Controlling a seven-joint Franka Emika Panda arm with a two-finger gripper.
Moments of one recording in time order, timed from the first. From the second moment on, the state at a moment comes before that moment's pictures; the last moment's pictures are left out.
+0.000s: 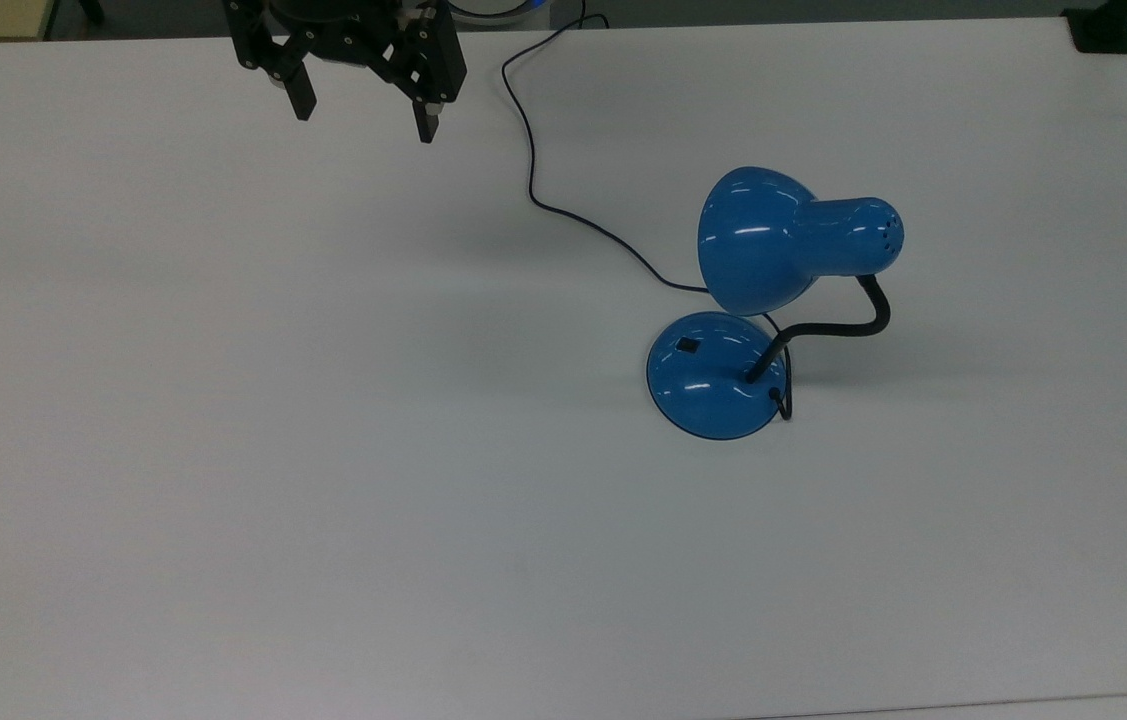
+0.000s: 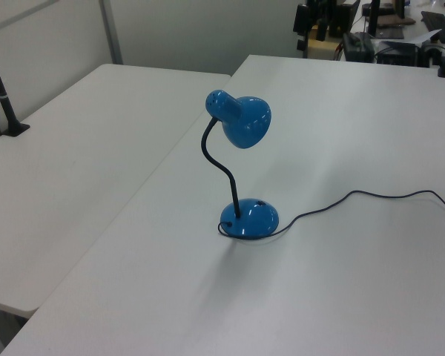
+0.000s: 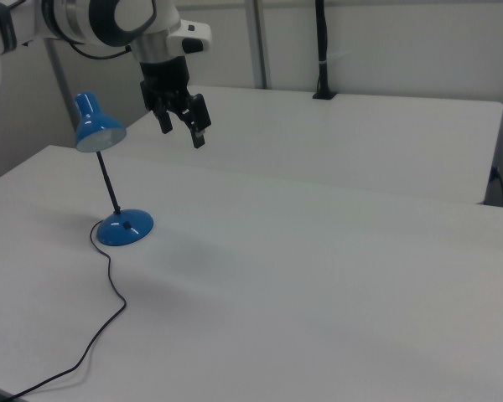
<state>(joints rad) -0.08 0.18 0.03 -1.39 0.03 1.68 0.17</state>
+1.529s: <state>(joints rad) -0.02 0.07 0.04 -1.54 0.03 1.58 0.14</state>
